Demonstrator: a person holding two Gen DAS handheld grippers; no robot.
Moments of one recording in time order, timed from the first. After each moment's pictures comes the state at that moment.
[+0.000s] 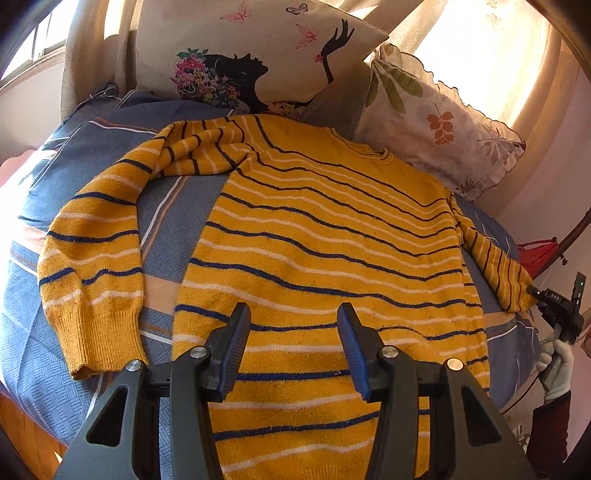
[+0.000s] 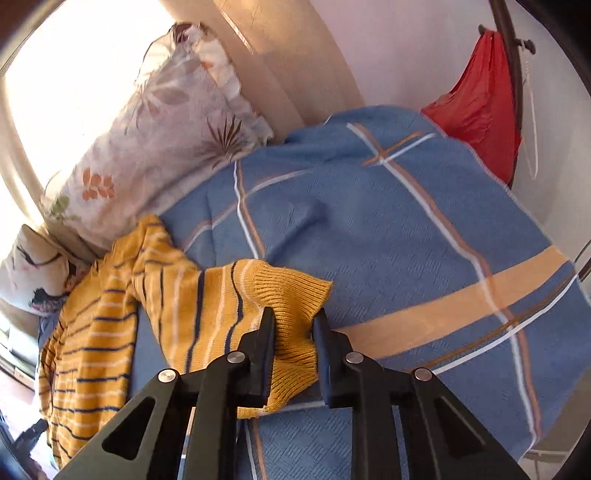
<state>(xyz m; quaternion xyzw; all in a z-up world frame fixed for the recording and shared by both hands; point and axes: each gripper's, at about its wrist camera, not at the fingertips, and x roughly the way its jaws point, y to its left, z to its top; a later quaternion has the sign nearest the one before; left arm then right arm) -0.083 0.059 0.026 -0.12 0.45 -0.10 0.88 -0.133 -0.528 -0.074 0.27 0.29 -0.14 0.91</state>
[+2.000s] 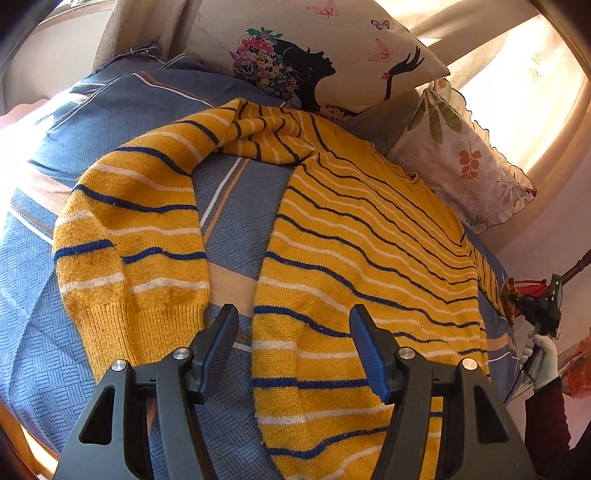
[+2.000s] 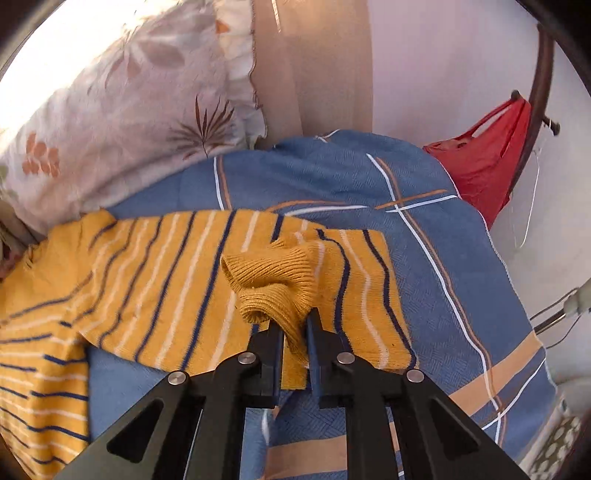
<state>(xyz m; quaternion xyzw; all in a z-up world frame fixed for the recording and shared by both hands) -0.078 0.125 -0.008 -0.21 0.44 -0.09 0.87 -0.039 -0.499 -0.068 0.20 0.36 -0.19 0.89</state>
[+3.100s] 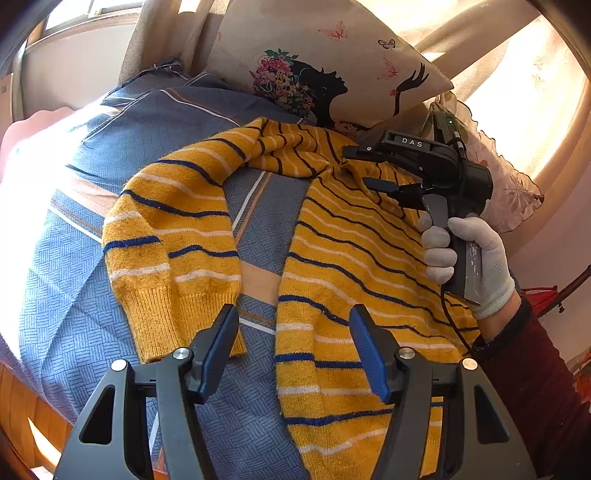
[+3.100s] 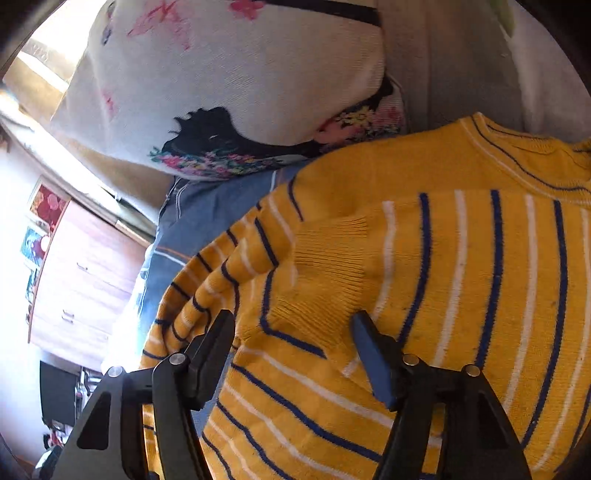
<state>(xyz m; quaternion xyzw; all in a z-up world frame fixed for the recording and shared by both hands) -0.104 0.137 0.011 -0.20 0.43 -0.05 0.88 0.181 -0.067 -0.072 0.15 0.44 0.30 0.83</state>
